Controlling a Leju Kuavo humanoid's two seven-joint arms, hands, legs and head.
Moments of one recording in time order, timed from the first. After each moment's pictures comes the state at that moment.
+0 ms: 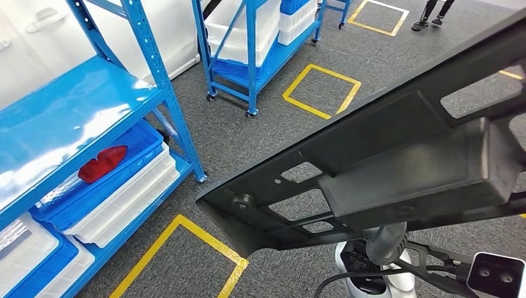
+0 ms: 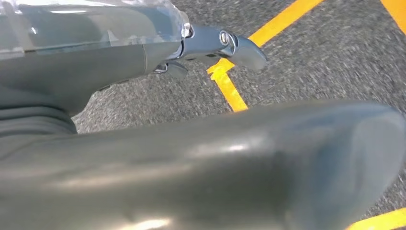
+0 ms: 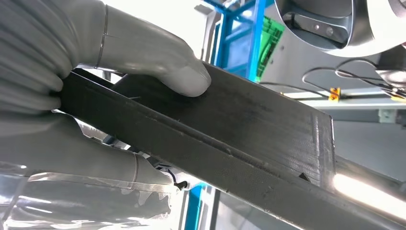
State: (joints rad) left arm -0.06 0.11 -0.41 -0.17 0.91 0.15 -0.33; right arm -0.12 0.11 0.25 -2.07 -0.19 0.48 -0.70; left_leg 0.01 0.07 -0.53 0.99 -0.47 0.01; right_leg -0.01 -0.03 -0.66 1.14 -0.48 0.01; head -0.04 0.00
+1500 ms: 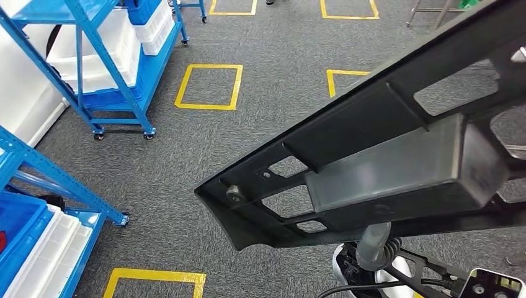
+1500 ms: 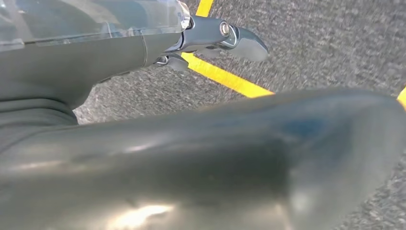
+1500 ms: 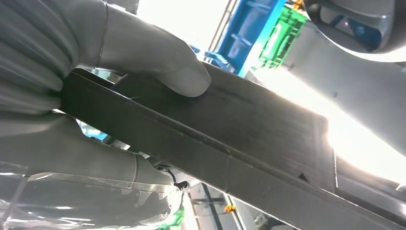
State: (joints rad) left arm -0.06 0.08 -0.43 -0.17 0.87 0.17 -0.28; right arm -0.12 0.07 0.34 -2.12 -0.07 0.29 -0.70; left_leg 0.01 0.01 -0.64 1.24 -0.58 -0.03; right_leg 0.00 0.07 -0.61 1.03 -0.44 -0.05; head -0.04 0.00
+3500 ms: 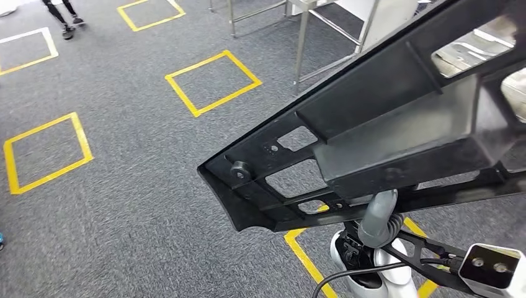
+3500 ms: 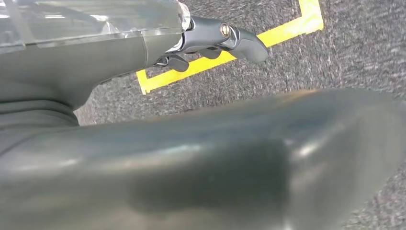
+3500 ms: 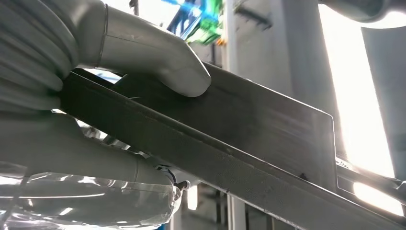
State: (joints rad) left arm -0.06 0.04 -0.45 -0.17 0.88 0.16 -0.28; right arm -0.21 0.04 0.36 -2.07 -0.15 0.19 -0.70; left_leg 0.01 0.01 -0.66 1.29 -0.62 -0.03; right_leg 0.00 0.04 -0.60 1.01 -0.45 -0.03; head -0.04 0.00
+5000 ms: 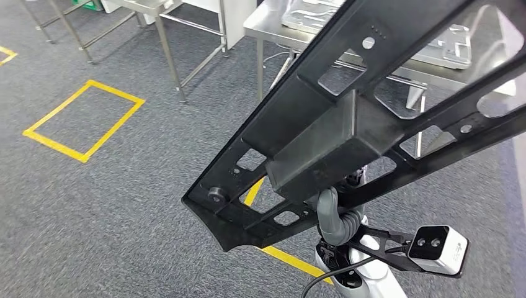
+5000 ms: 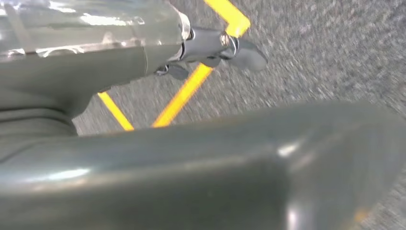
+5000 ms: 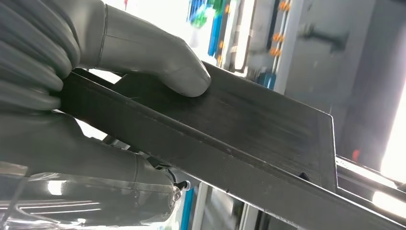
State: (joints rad) left arm -0.06 0.02 -0.48 -0.17 0.88 0.22 -0.26; right arm -0.24 -0.02 0.49 -1.94 -0.19 0.15 -0.70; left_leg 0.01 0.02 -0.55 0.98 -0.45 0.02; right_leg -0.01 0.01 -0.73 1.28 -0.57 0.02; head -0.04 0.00
